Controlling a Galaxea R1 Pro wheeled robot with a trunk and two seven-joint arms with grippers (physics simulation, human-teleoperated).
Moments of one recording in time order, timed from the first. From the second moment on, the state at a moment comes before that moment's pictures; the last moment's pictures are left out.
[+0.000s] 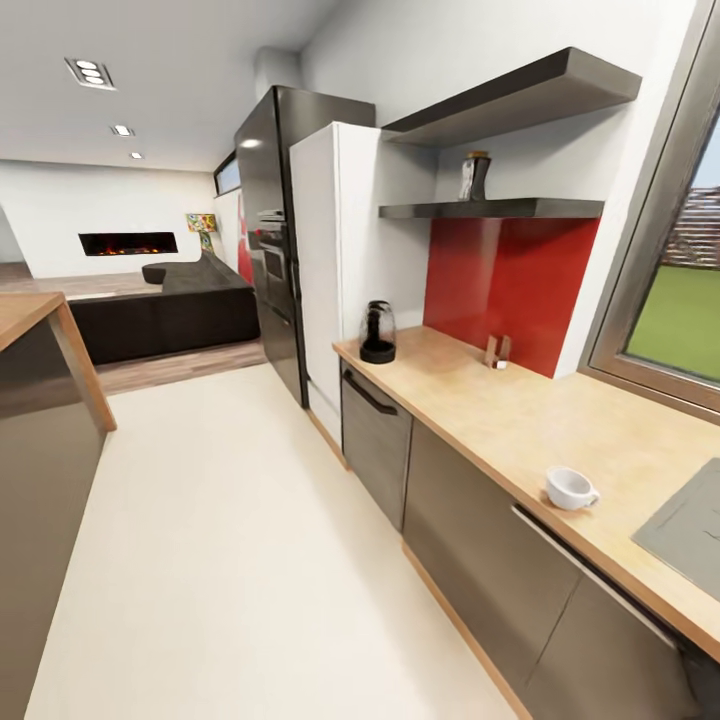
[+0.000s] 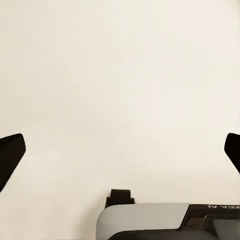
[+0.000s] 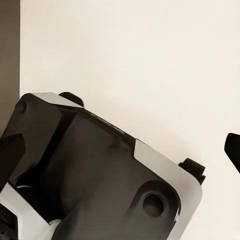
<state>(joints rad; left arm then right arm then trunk) 0.00 0.04 0.03 -0.49 0.02 -0.16 -0.02 -0.24 -0.36 0.65 -0.14 -0.54 -0.20 0.92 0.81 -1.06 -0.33</state>
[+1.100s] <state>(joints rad) 0.00 0.04 0.03 -0.49 0.02 -0.16 -0.02 -0.24 -0.36 0.65 -0.14 -0.55 -0.20 0.93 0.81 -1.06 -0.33</state>
